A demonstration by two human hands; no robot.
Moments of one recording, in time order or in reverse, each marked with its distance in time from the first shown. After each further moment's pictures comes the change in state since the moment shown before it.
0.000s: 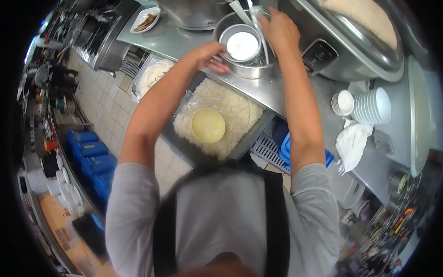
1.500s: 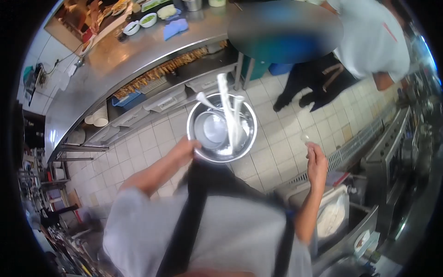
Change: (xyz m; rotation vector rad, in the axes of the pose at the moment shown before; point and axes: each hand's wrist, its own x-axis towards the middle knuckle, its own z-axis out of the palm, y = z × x) left_hand -0.645 -0.572 0.156 -1.801 1.792 0.270; right_hand -0.565 -0.537 0.091 0.315 -1.293 -1.458
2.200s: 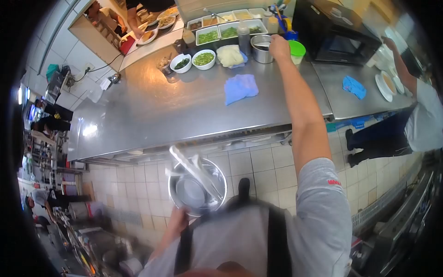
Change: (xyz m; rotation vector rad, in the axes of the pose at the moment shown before) left_hand 0.019 0.093 -0.196 -0.533 0.662 0.047; right_hand 0.529 -0.529 0.354 0.065 0.188 -0.755
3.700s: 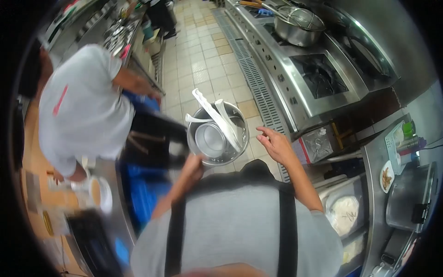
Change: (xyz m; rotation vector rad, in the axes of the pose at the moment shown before) left_hand -0.293 -0.623 1.051 1.129 -1.444 -0.366; right_hand -0.563 0.646 -0.892 -0.210 0.468 1.202
